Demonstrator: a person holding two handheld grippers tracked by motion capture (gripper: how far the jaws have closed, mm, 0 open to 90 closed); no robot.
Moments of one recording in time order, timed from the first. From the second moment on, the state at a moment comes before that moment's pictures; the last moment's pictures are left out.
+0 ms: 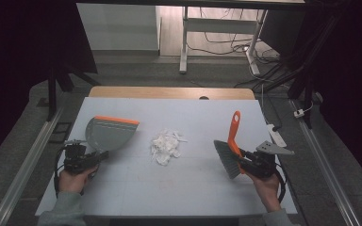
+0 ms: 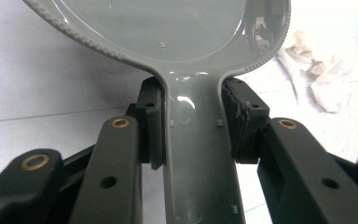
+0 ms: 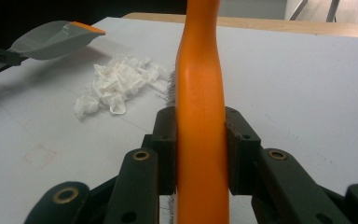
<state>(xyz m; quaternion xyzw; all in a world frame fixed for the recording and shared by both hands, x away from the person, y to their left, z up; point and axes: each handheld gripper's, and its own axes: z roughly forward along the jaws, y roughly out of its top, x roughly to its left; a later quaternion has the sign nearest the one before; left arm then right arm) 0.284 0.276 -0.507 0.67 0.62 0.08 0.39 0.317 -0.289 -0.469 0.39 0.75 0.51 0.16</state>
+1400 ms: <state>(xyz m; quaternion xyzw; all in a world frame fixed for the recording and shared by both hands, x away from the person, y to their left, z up) 0.234 0.293 -0.469 0.78 0.43 0.07 0.45 0.315 -0.288 -0.468 0.38 0.75 0.52 0.16</state>
